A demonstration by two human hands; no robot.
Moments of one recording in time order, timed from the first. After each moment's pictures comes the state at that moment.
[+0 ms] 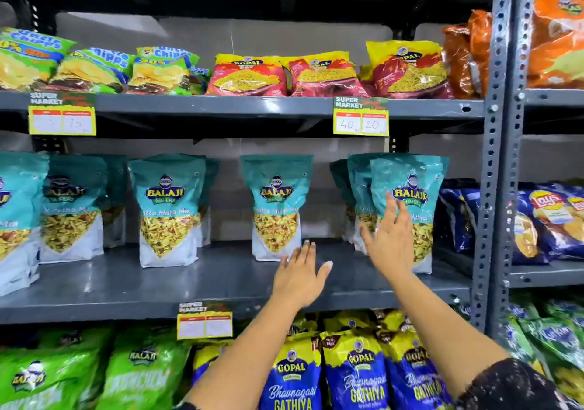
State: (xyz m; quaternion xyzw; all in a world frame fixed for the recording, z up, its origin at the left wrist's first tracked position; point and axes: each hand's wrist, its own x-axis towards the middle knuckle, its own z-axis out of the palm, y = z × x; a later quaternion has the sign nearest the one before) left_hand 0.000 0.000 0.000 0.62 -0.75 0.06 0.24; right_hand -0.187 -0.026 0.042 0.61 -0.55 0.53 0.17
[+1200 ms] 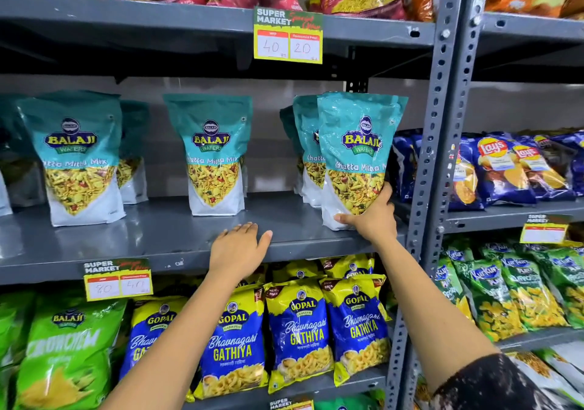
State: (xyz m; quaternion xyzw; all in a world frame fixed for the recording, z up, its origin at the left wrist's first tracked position) left_hand -0.024 -0.008 -0.034 0.67 -0.71 0.14 0.18; right_hand -0.287 -0.035 0.007 0.54 -0.67 0.49 -0.14
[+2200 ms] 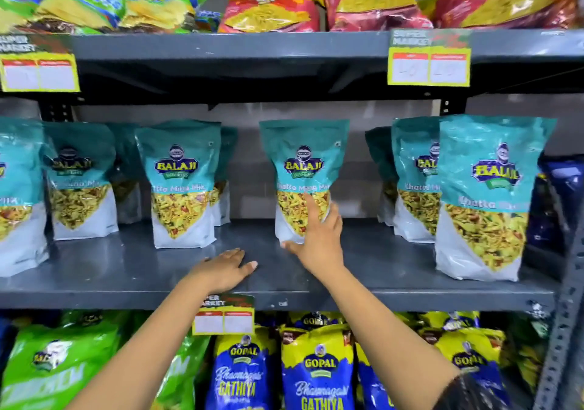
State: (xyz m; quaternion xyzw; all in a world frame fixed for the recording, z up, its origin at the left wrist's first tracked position) left_hand 0.204 -0.014 0.003 0.74 -0.67 -0.05 0.05; right_hand 0.007 -0.059 0.017 0.74 -0.51 0.44 -0.06
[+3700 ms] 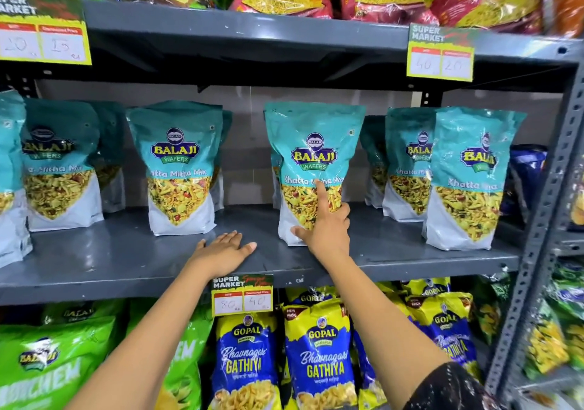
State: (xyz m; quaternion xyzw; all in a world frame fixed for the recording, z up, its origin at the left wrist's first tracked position) left_hand 0.218 -0.003 -0.001 0.71 -0.70 -0.06 0.07; right_hand 0.011 -0.023 0.013 0.66 -0.62 0.43 -0.06
